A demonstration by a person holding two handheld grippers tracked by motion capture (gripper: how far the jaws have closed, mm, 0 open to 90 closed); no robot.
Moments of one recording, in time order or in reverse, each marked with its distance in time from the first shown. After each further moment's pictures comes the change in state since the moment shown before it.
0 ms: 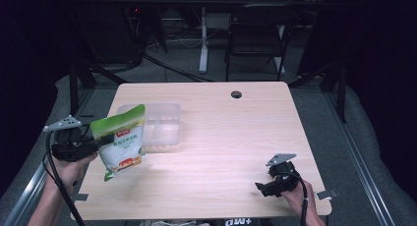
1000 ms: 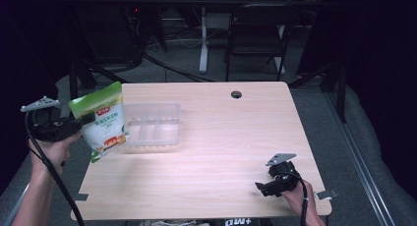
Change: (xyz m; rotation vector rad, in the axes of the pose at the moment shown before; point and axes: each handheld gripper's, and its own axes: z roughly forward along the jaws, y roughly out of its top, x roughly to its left) left arm 0.035 0.036 -0.016 -0.099 0.155 -0.050; right arm 0.000 0.001 0.000 -0.008 0.010 0.005
